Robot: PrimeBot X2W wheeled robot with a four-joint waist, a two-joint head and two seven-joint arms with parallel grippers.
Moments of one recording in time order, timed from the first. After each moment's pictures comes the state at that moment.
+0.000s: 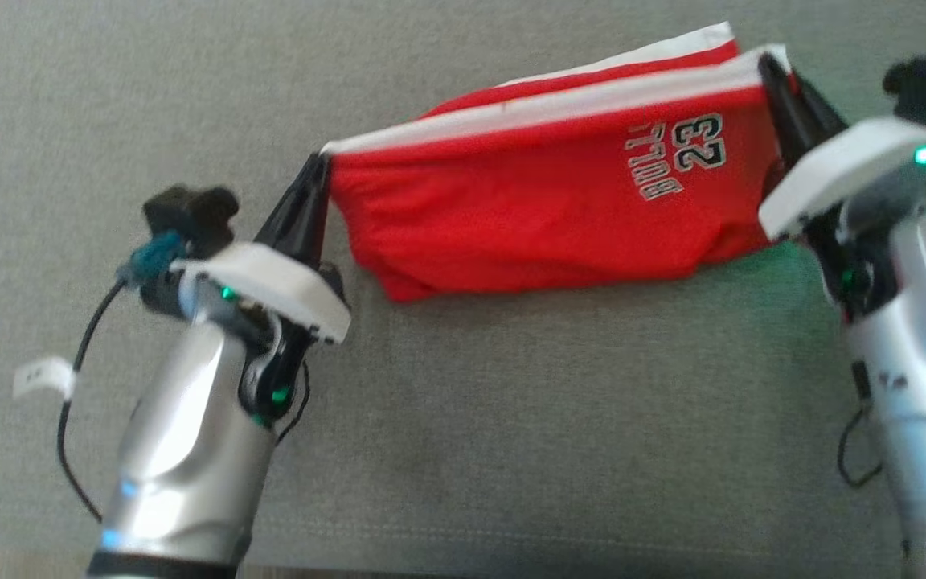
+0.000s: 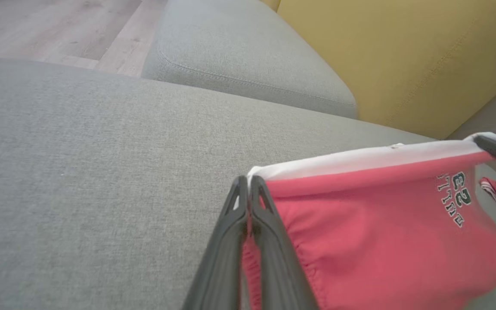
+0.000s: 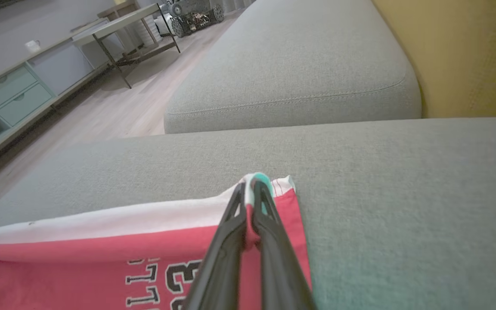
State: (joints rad) left arm -0.47 0.05 -0.26 0.42 -0.40 -0.10 -0.10; right arm -0.62 -0.21 0.15 0.43 0.44 0.13 0.19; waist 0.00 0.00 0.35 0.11
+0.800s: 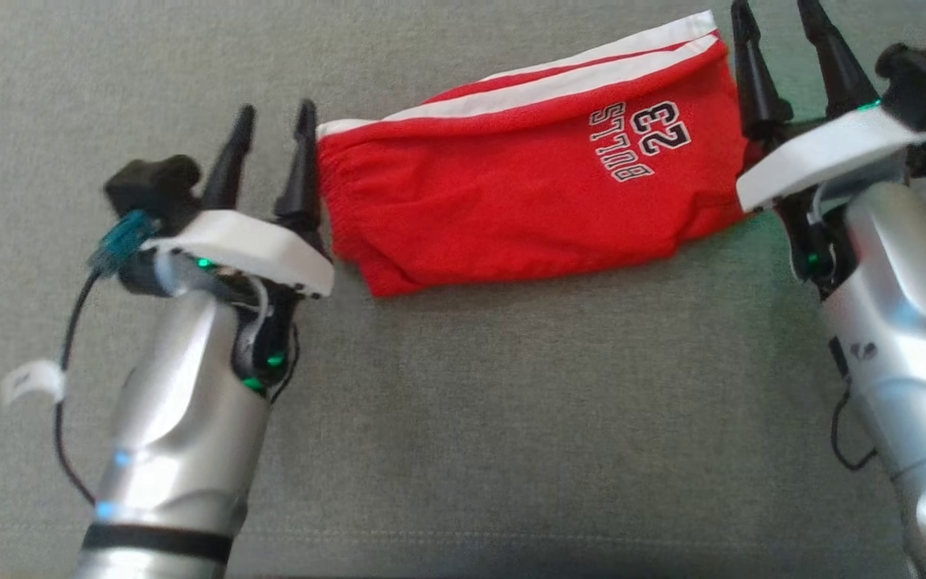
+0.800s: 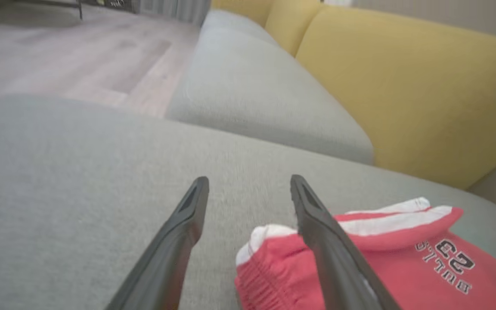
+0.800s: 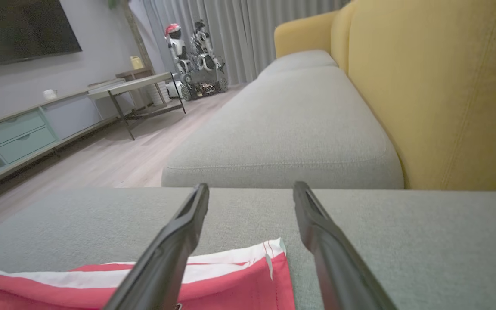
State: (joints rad) left arm -0.60 0.04 -0.27 0.55 -0.45 -0.03 -0.25; right arm -0.81 -0.23 0.35 0.73 0.48 0.13 -0.24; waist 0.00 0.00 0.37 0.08
